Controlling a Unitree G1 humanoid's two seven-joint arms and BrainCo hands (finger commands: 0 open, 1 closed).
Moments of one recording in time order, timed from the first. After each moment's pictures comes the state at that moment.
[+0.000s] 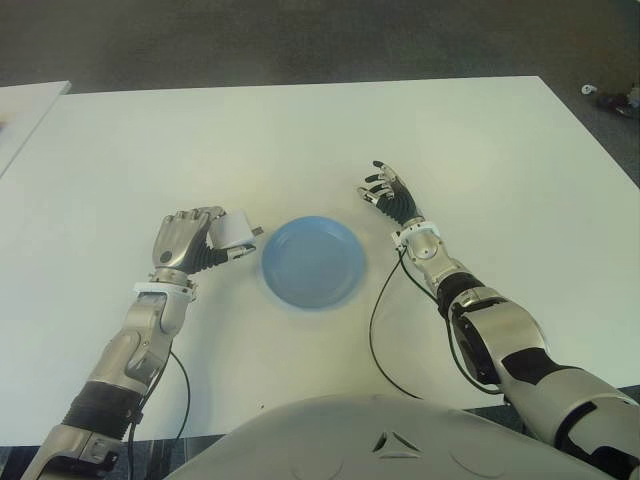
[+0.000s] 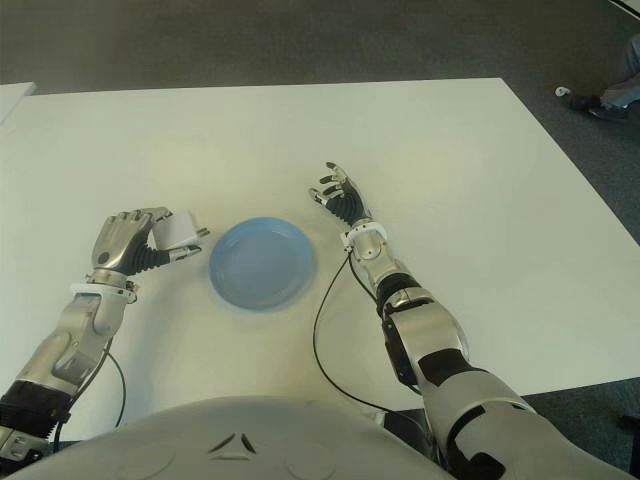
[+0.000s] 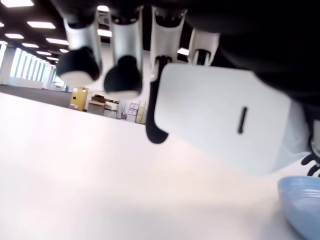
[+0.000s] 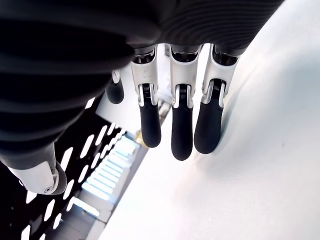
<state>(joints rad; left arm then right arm) 0.17 0.60 -0.17 -0.03 0.77 -0.03 0.34 -0.62 -0.13 0.19 1.28 -0.31 -0.57 -0.21</state>
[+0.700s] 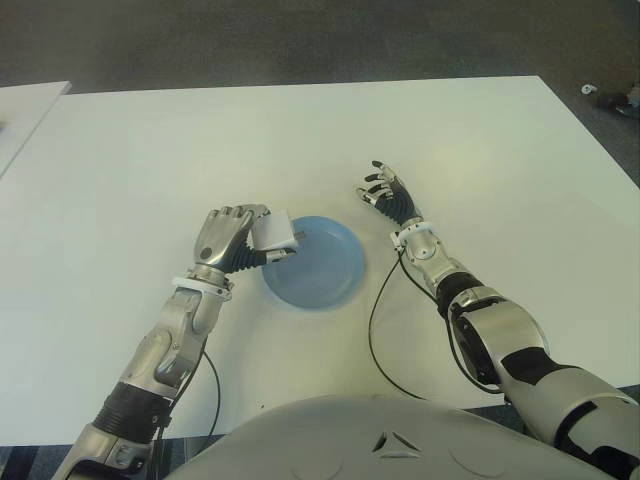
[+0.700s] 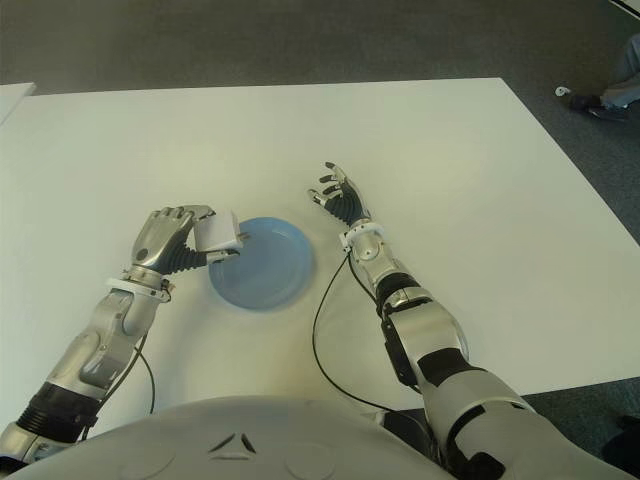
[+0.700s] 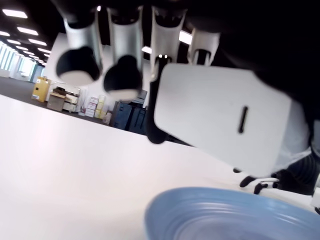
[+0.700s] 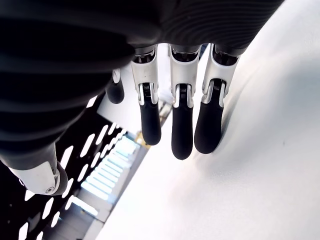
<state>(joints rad) 0.16 0.50 -0.26 -0.14 0.84 -0.07 0.26 -0.63 -0.13 0.22 1.28 -0.32 -0.57 -0.24</state>
